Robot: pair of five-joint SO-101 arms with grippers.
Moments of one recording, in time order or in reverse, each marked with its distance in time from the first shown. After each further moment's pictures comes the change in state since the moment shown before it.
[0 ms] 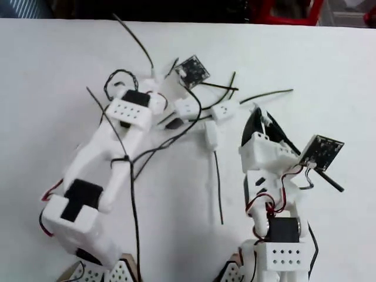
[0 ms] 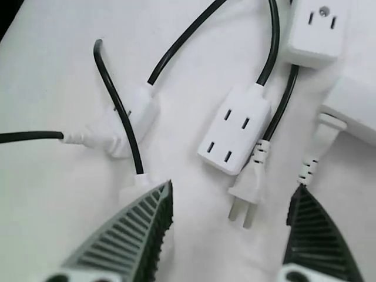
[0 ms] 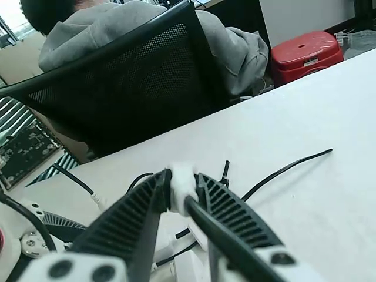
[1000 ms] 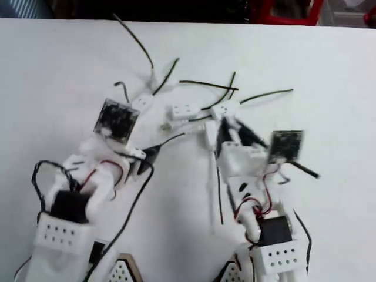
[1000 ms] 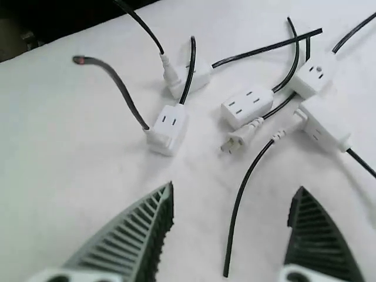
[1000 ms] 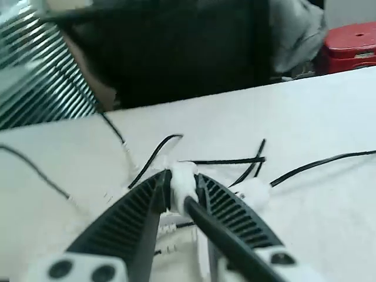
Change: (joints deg) left arm -4.6 -75.4 48.6 8.5 24.7; right arm -8.1 0.0 0.0 2.5 6.0
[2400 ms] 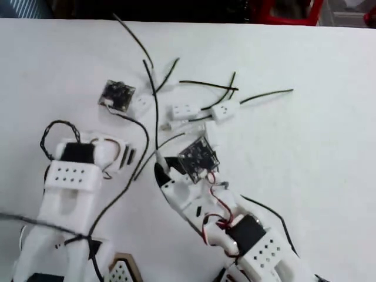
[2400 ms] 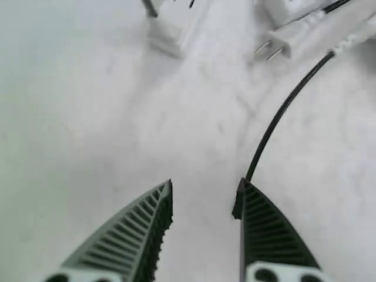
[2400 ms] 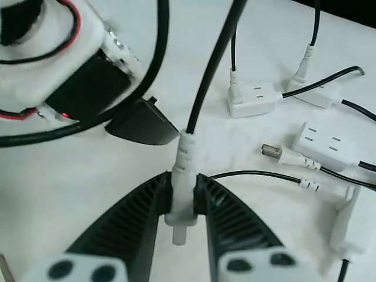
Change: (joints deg) left arm -8.0 28.3 -9.8 5.9 0.3; right arm -34.5 8.0 -2.6 9.8 14.7
